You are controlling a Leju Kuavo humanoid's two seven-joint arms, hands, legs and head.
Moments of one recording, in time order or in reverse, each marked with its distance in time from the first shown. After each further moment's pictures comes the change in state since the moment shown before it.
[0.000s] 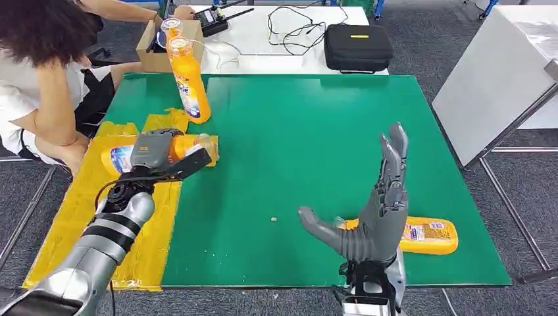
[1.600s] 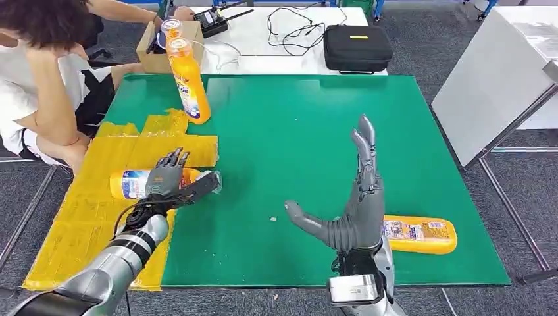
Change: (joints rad) left arm -0.012 -0.070 0.067 0.289 0.041 0.103 -0.016; right arm -0.032 0.008 0.008 0.074 -0.021 0.076 0.052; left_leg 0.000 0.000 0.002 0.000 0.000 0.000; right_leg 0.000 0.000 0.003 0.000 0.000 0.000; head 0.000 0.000
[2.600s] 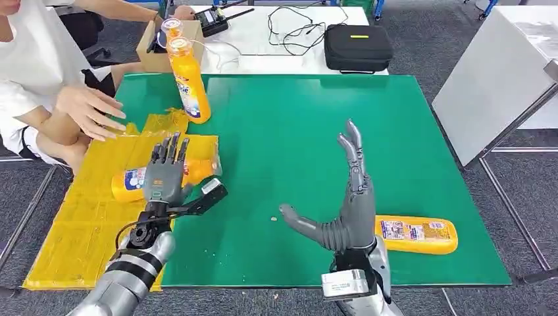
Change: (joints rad) left arm 0.216 -0.020 -0.001 -0.419 -0.352 0.296 0.042; right arm 0.008 0.000 -0.003 0.035 0.012 0.023 0.002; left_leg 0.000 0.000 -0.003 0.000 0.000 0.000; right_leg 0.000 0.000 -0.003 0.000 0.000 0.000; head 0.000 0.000
